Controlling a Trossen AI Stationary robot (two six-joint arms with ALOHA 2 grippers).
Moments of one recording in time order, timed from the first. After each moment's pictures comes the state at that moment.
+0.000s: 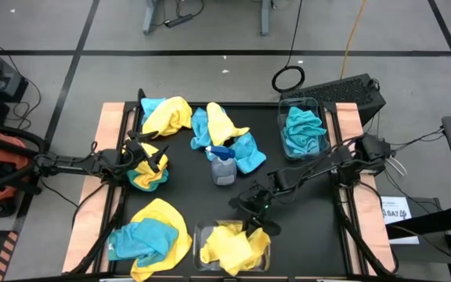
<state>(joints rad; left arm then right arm) -0.08 0.04 0.01 0.07 -0.72 0.06 0.25 1.76 1.09 0.05 -0.74 0.01</state>
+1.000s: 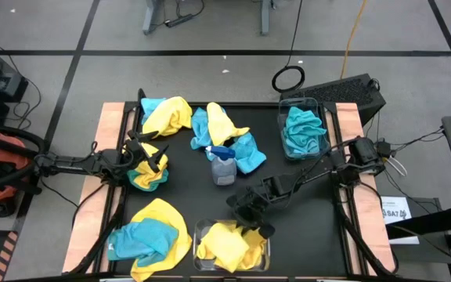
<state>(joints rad) -0.08 0.04 0.01 0.07 -0.71 0.06 0.28 1.83 1.09 -0.01 -0.50 -0.23</state>
